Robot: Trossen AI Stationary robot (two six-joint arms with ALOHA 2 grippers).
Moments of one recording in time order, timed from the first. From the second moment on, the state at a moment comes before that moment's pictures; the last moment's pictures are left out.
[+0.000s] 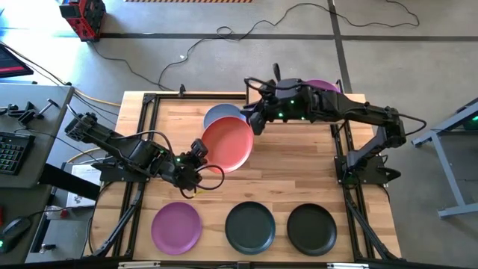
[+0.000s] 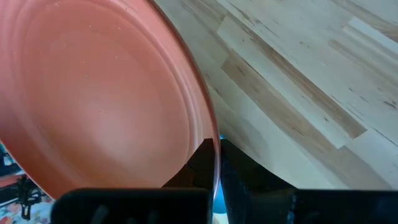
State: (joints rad) left arm -0.44 1.34 1.34 -1.04 -0.61 0.68; right arm -0.09 1.56 1.81 -0.67 0.15 0.49
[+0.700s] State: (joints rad) left arm -0.44 1.34 1.34 -1.04 -0.61 0.67; right arm -0.08 1.60 1.80 -0.92 0.20 0.70
